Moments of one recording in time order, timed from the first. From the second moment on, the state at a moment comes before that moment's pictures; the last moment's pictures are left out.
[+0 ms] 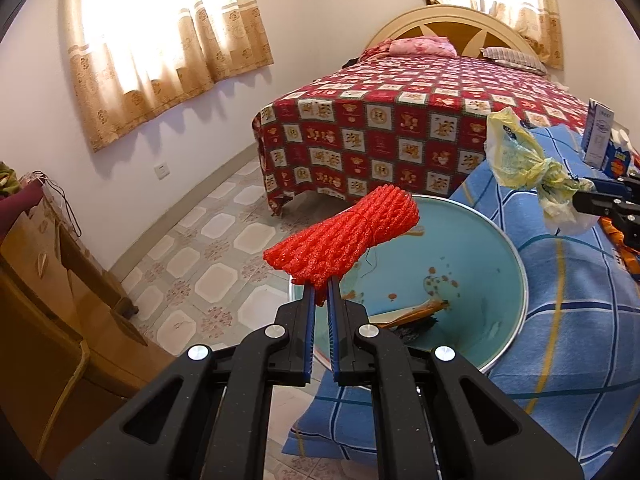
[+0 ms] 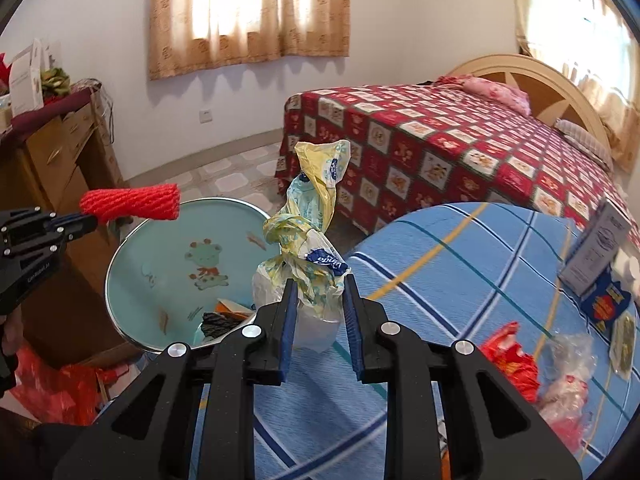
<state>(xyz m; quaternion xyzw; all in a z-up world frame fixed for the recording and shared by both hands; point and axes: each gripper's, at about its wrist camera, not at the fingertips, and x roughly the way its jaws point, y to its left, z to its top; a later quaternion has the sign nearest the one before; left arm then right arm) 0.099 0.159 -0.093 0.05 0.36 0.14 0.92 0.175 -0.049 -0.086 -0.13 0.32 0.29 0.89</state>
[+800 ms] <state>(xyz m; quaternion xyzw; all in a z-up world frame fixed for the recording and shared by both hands) 0.099 0.181 -0.096 0.04 0.37 0.17 0.91 0.167 -0.013 -0.095 -0.17 0.33 0.33 0.87</state>
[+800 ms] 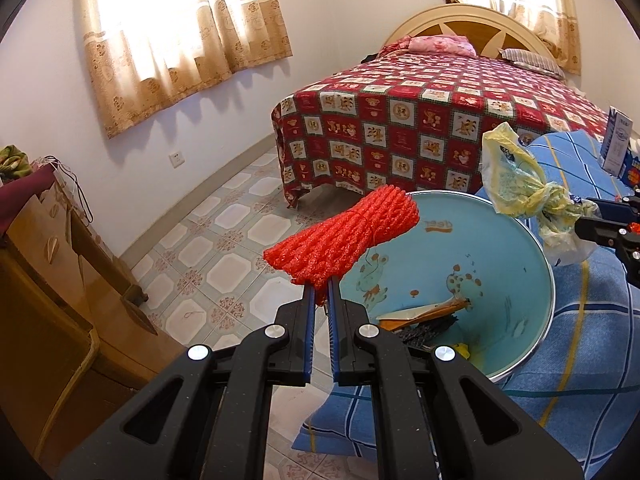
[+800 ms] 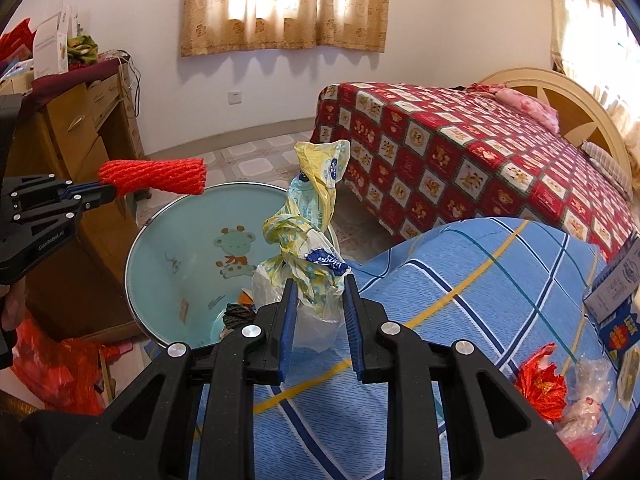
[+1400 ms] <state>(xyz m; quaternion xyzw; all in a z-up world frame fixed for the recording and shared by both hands) 0.099 0.181 -0.097 0.04 0.36 0.17 0.92 0.166 -0.011 -0.096 -0.17 0.32 0.33 0.87</state>
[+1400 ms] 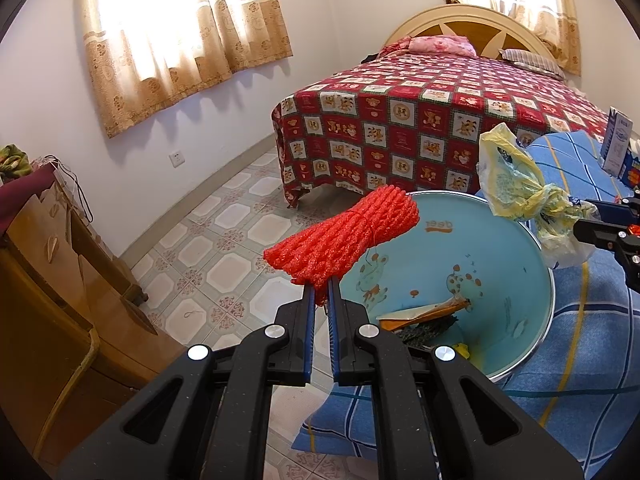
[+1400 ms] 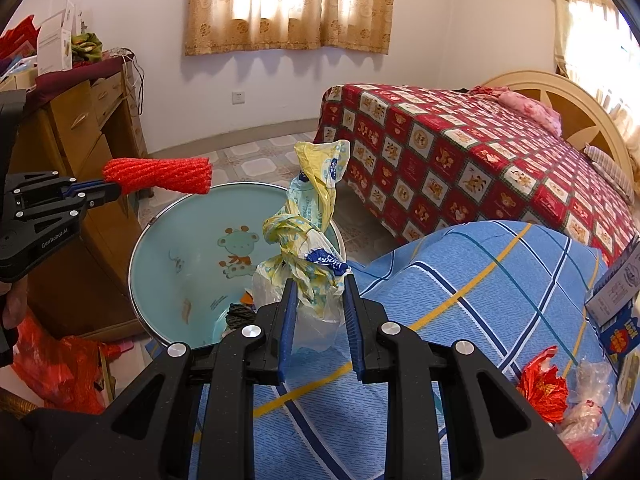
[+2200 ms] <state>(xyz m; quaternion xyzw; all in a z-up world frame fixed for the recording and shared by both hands) 0.098 0.180 -0.097 0.03 0.36 0.17 0.92 0.163 -0.003 -0.097 -0.18 0.32 0.33 0.87</state>
